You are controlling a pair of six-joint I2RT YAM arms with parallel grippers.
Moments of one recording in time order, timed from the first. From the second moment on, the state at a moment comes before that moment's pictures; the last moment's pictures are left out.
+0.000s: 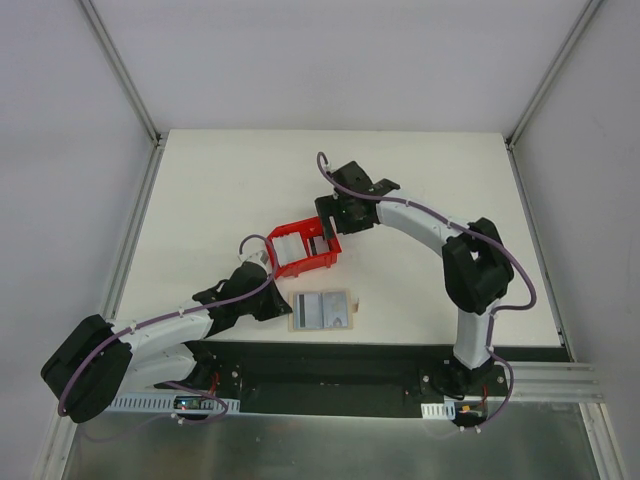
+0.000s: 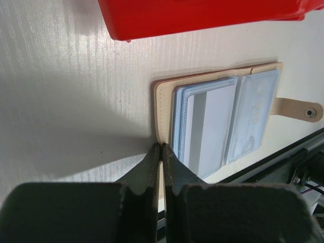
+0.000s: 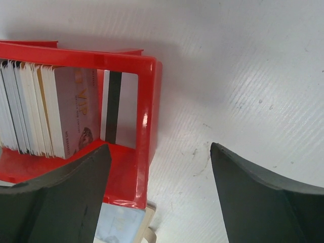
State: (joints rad) left arm -0.72 1.05 0.27 -0.05 0.10 -0.97; right arm 0.68 1.91 1.51 -0.63 -0.03 0.30
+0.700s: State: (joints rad) left arm -0.72 1.05 0.28 -0.05 0.10 -0.97; right arm 0.57 1.93 1.51 -0.62 -0.03 0.23
